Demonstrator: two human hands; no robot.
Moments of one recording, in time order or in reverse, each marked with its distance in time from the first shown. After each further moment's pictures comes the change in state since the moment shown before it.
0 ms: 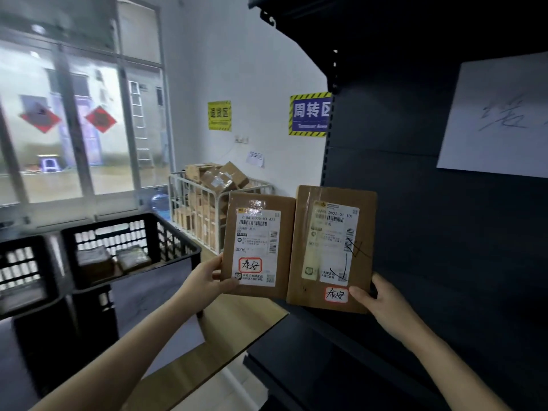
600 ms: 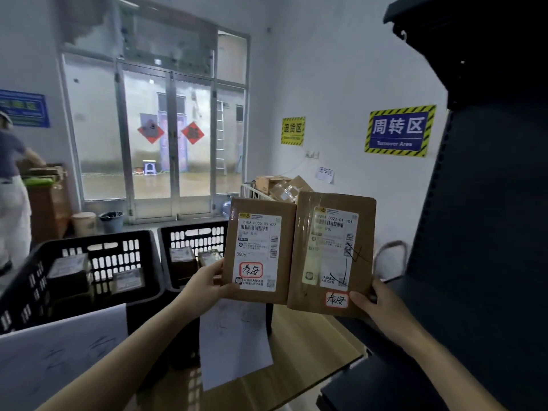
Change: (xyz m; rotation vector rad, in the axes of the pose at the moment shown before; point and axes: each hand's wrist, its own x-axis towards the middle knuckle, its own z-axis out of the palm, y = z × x) left_hand -0.029 -0.053 -0.139 0.009 0.254 -0.040; right_hand 0.084 -0.071 0.135 0.092 -0.225 -0.165
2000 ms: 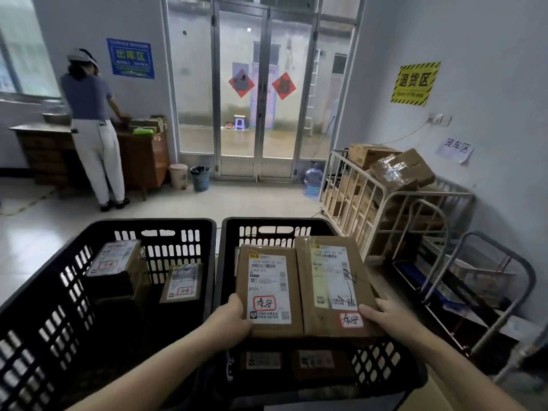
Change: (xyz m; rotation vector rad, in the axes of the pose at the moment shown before) left_hand 0.211 -0.202 -0.116 0.307 0.070 -0.728; right_hand 0.383 0.064 0.235 -0.162 -0.572 0.296
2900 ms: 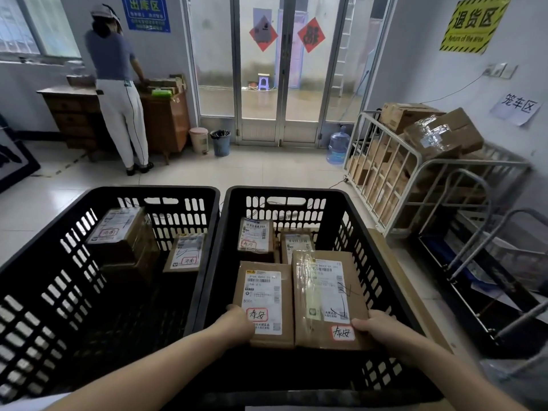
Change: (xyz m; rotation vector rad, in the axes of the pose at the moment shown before) left_hand 0.058 -0.025 0.063 0.169 -0.020 -0.404; right_hand 0.060 0.040 0.029 0.020 -0.295 0.301
